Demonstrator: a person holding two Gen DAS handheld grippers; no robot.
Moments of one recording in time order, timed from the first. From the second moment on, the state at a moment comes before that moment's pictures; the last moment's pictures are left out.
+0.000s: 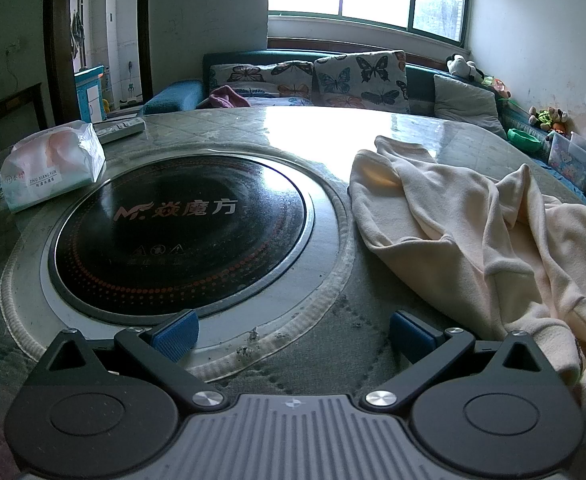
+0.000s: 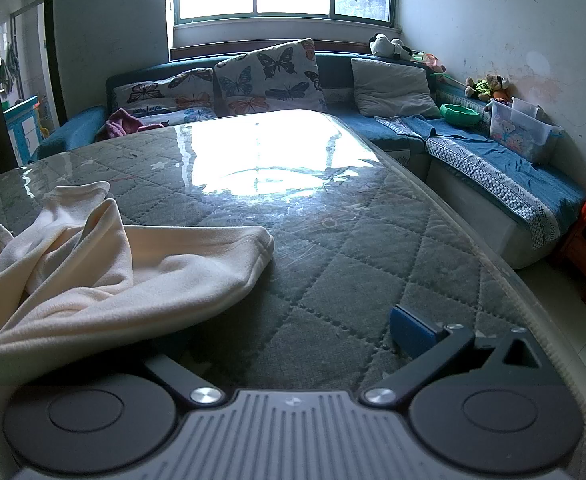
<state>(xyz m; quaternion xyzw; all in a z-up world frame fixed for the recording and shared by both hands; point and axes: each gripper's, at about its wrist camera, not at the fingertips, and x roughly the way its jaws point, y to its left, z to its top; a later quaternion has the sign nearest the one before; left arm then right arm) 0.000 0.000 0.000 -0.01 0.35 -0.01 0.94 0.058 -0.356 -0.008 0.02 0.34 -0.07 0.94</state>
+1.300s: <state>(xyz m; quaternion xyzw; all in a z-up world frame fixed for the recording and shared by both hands) -0.014 -0.015 0.019 0.00 0.35 -0.01 0.94 -0.039 -0.348 0.046 0.00 0.32 0.02 0.95</state>
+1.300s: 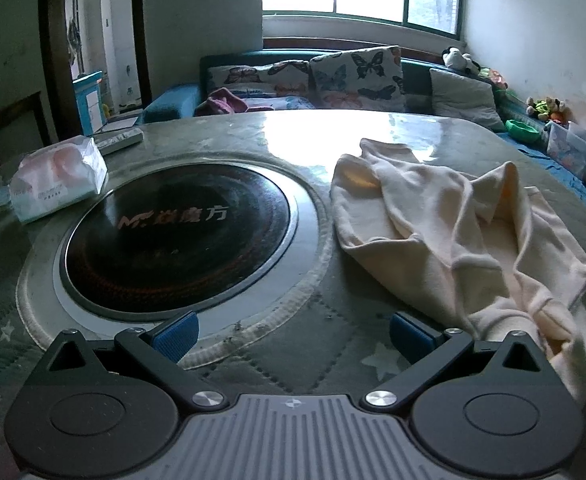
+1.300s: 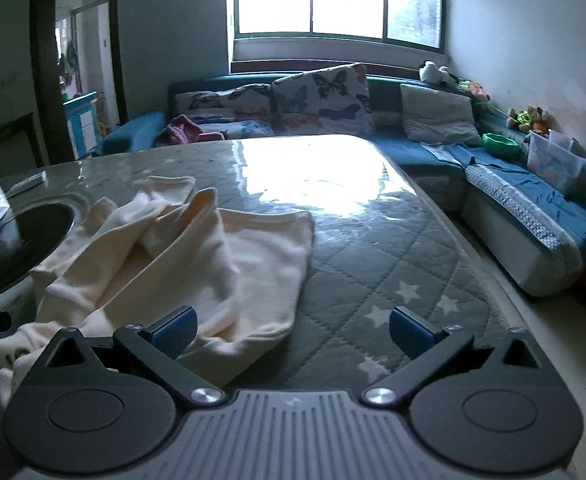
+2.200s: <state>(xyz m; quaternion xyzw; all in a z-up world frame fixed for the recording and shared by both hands) -0.041 -0.045 0.036 0.02 0.34 -0.05 0.94 -0.070 -0.321 0.043 -0.02 0.34 0.05 0.94</state>
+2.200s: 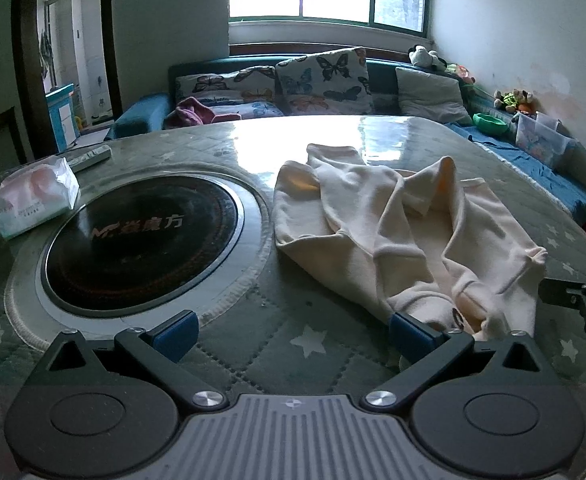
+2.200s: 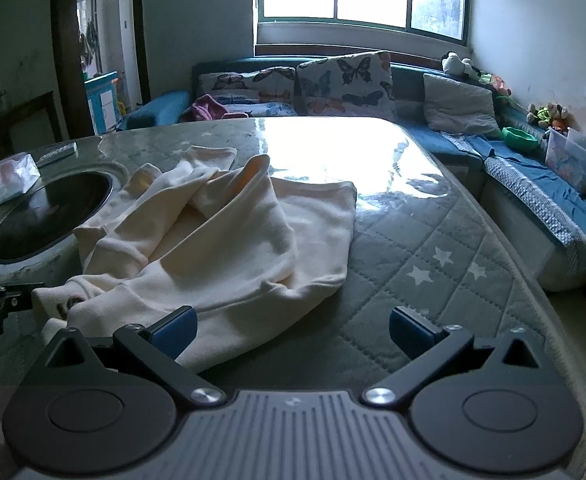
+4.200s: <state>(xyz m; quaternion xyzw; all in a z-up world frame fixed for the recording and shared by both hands) -0.067 -0.073 0.041 0.05 0.35 -0.05 0.93 -0.107 -0.290 0.051 -0.03 0.33 0.07 0.94</state>
